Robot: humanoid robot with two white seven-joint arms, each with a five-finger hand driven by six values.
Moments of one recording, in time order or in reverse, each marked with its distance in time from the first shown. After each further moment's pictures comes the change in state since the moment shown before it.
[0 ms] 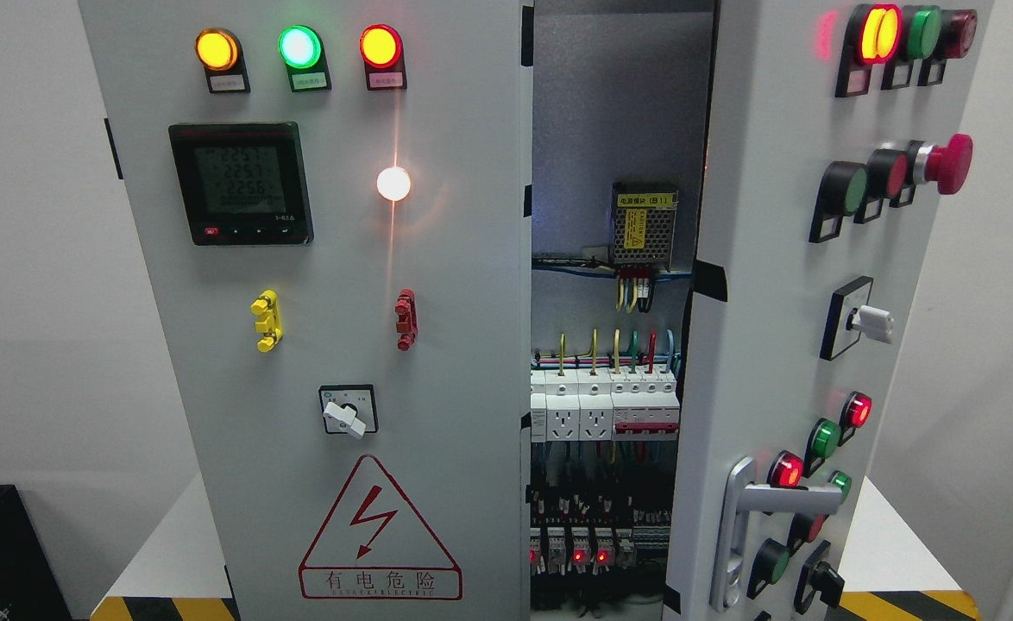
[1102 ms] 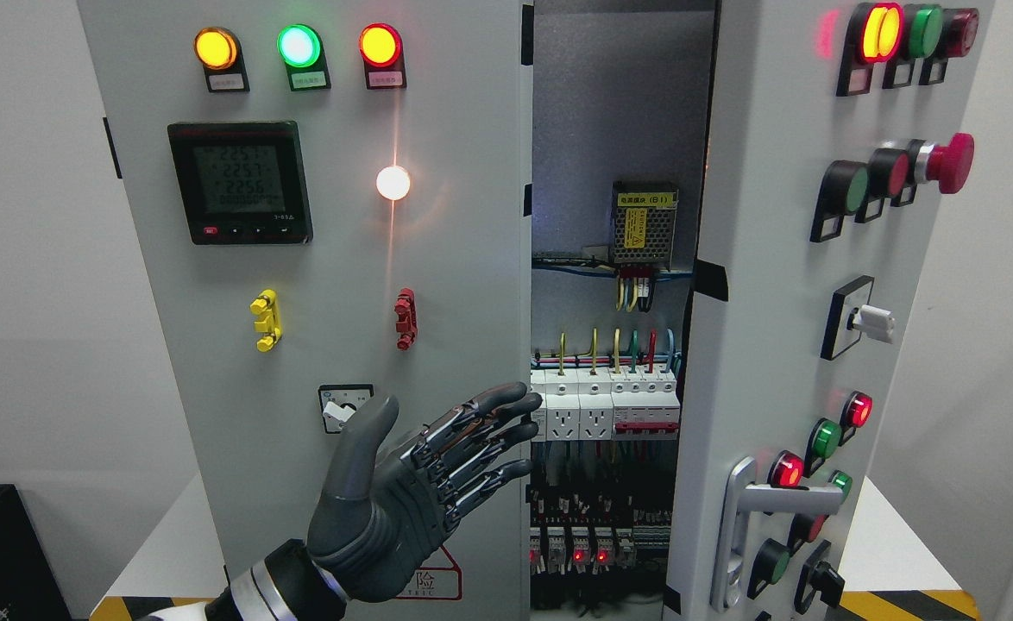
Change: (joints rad) left arm -0.676 0.068 -0.152 -0.054 0.574 0.211 -0.003; right arm 0.000 0.000 0.000 0.000 0.000 0.000 -0.001
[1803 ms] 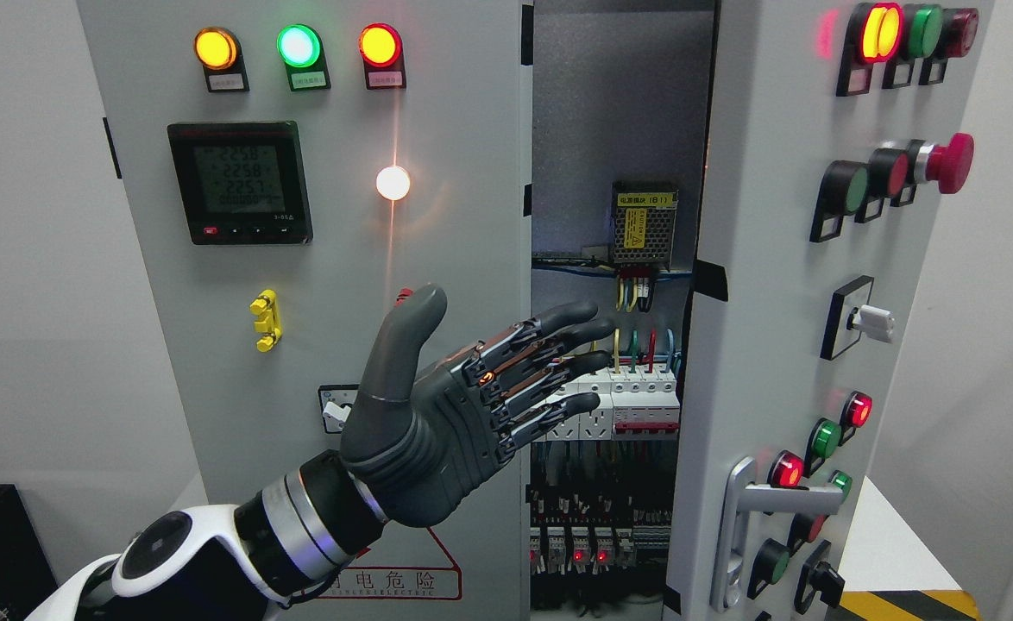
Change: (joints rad) left arm -0.228 -0.087 -0.041 0.052 0.125 0.068 0.003; right arm 0.000 0.000 0.000 0.000 0.000 0.000 0.001
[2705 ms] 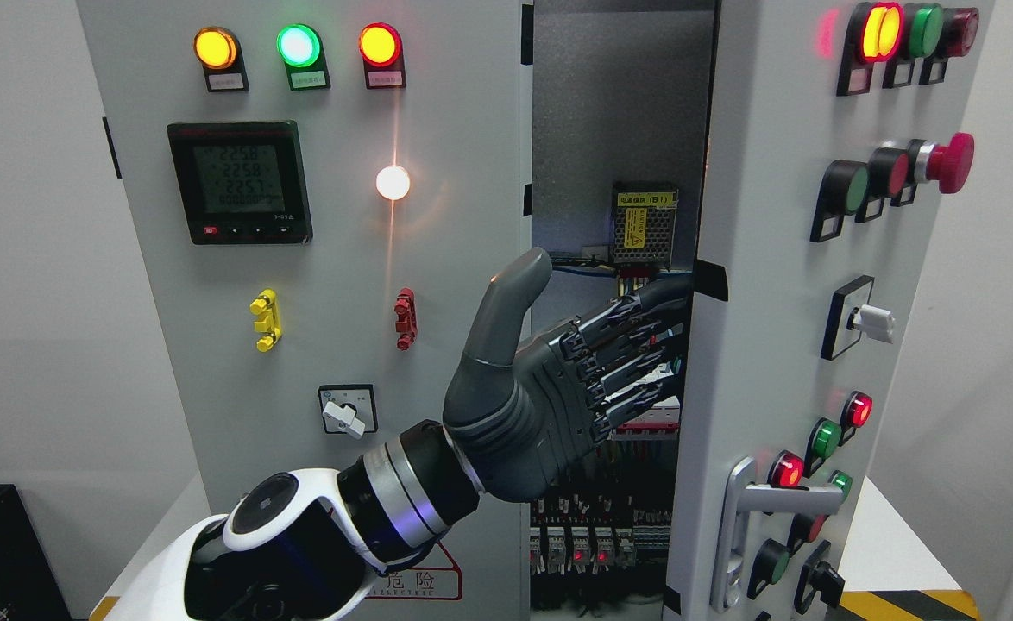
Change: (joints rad) left arm -0.074 -0.148 -0.089 0.086 0.005 0.000 0.013; right arm 0.000 0.000 0.000 0.000 0.000 0.000 0.001
